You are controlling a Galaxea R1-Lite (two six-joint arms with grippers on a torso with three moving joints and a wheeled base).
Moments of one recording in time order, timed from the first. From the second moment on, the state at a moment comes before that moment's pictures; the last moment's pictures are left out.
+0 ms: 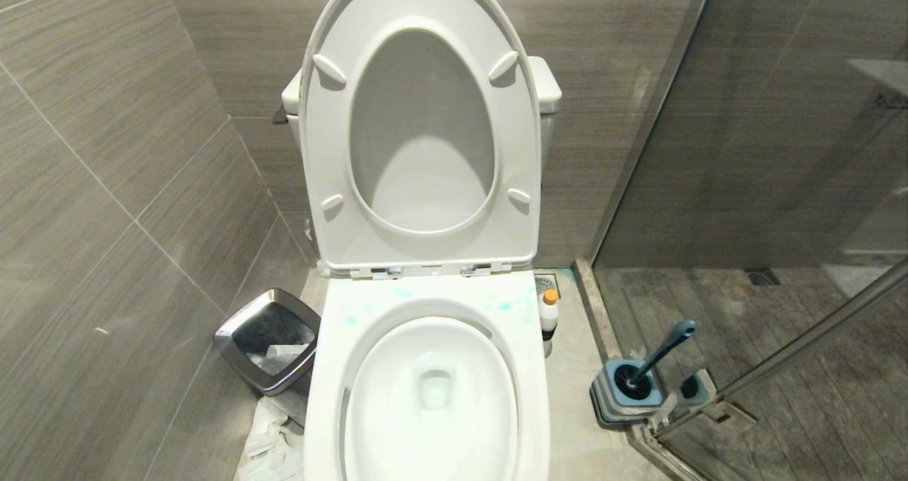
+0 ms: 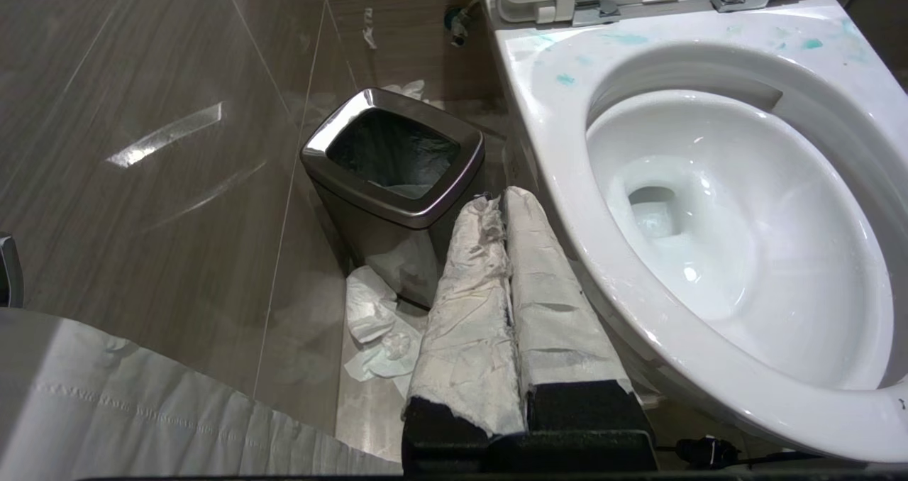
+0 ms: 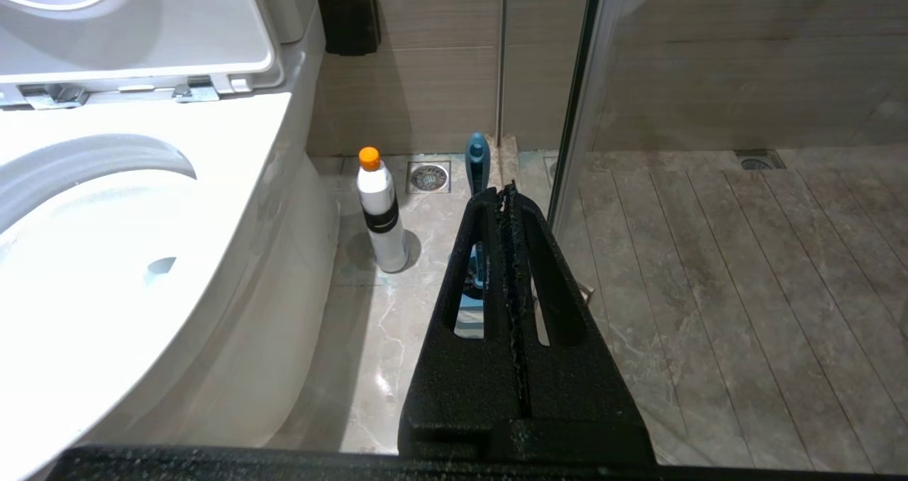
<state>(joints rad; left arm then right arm) 0.00 0.00 0.00 0.01 -0.03 0.05 0.00 0.00 0.00 -0.09 -0.04 0.07</state>
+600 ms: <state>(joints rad) 0.00 0.00 0.00 0.00 0.00 0.01 0.00 0.00 0.00 -0.09 -0.04 0.07</state>
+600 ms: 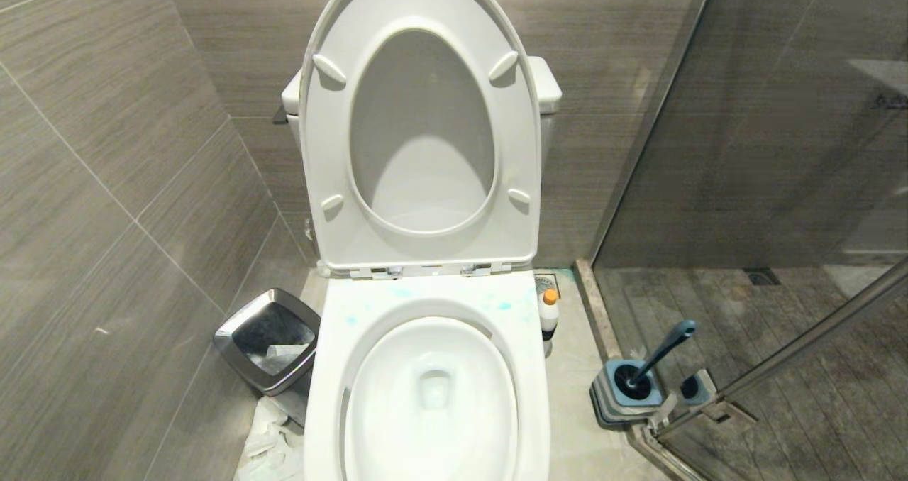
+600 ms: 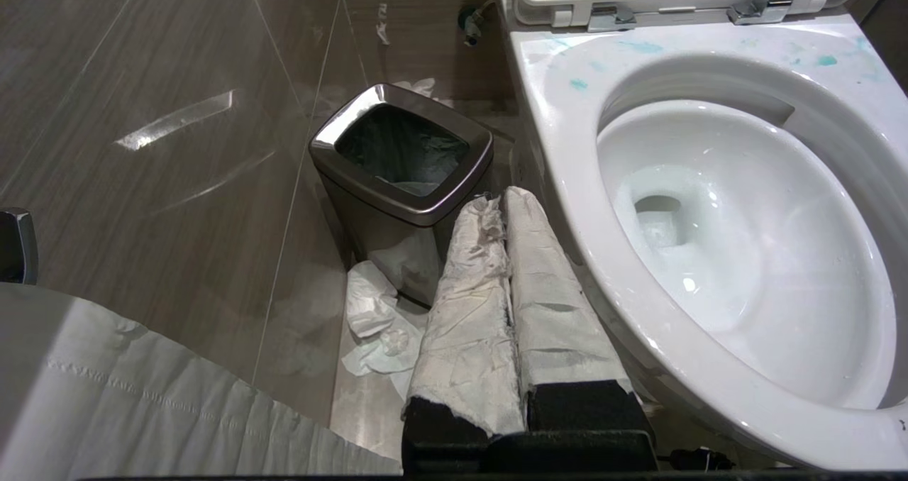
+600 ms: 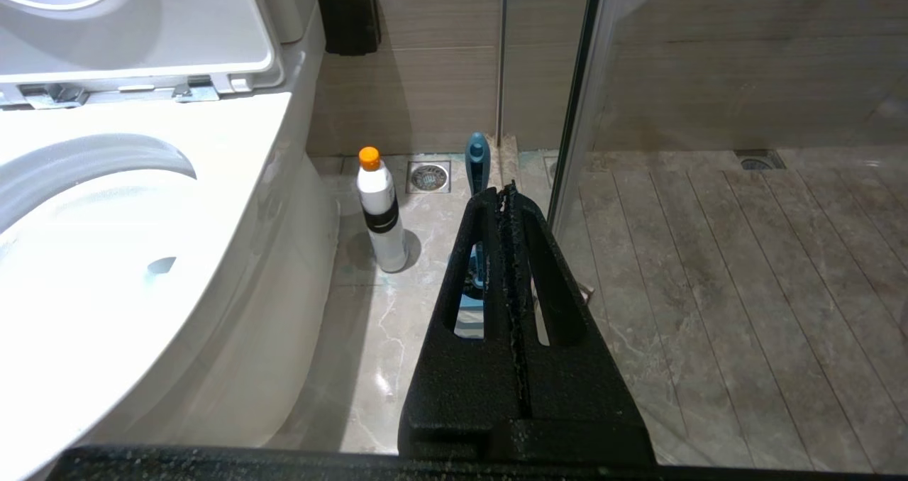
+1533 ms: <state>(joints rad) 0.00 0.00 0.00 0.00 0.00 0.01 0.00 0.00 0.00 -0.09 -0.04 0.07</state>
